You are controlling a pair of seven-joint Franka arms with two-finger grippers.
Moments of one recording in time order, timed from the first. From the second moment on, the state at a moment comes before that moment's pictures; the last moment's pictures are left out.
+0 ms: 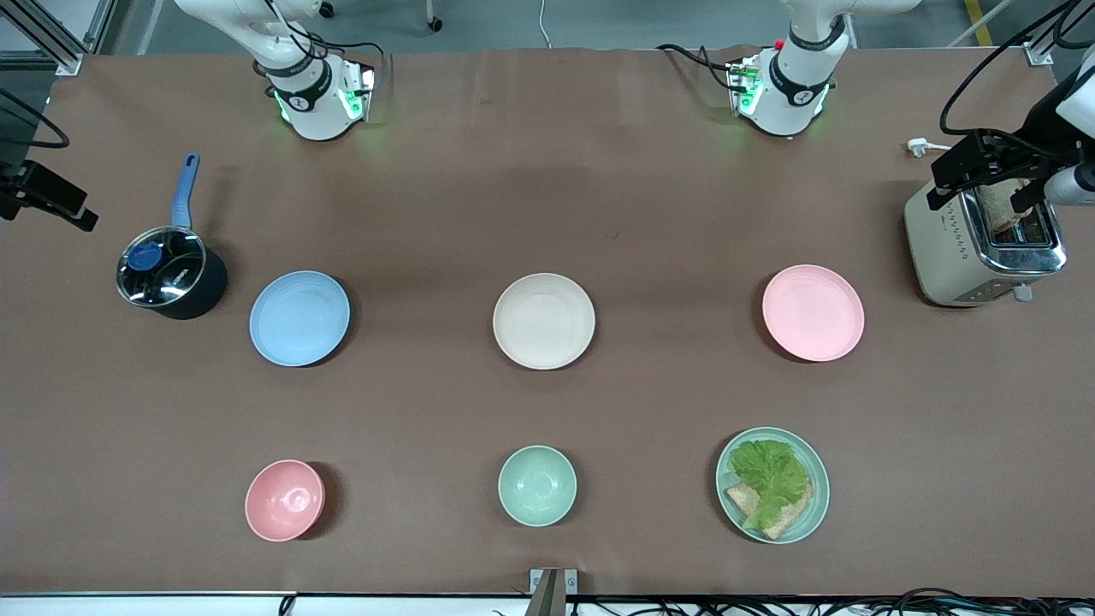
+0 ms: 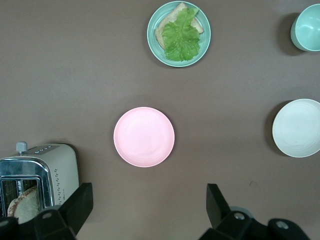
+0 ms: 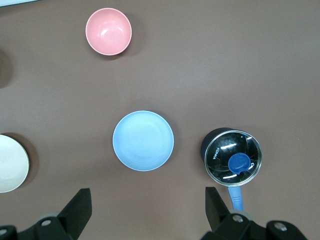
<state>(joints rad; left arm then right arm) -0.09 -0.01 -0.02 -1.45 -0.03 1.49 -0.07 -0.03 0.01 -0.02 -1.44 -0.01 1.47 0.12</state>
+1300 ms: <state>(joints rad) -0.07 0.15 0.19 -1.93 -0.18 2.07 0.26 -0.13 0.22 -0.04 -1.92 0.18 2.04 -0.19</state>
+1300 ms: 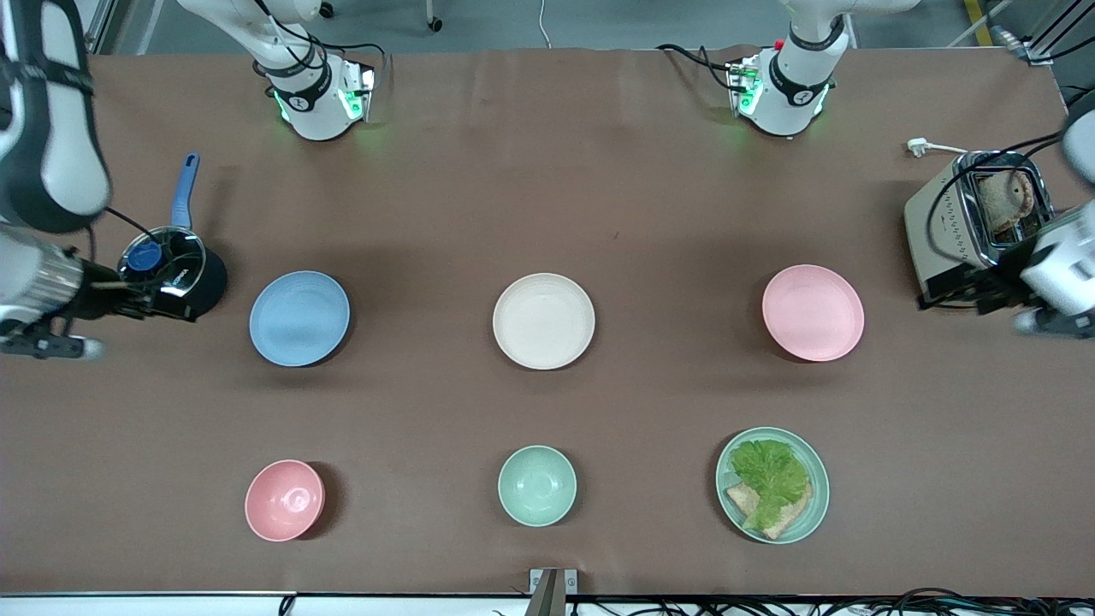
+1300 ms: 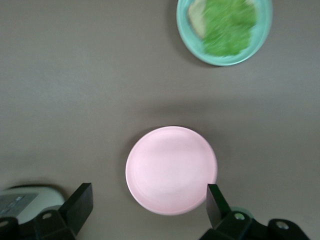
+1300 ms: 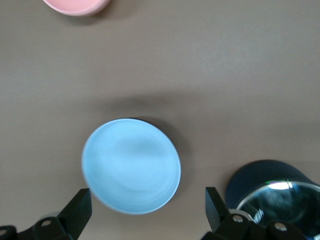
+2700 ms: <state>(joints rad) -0.05 0.41 0.19 -2.17 -0.41 2.44 0.56 -0.16 0.46 -0.06 -2.13 0.51 2.33 -0.62</state>
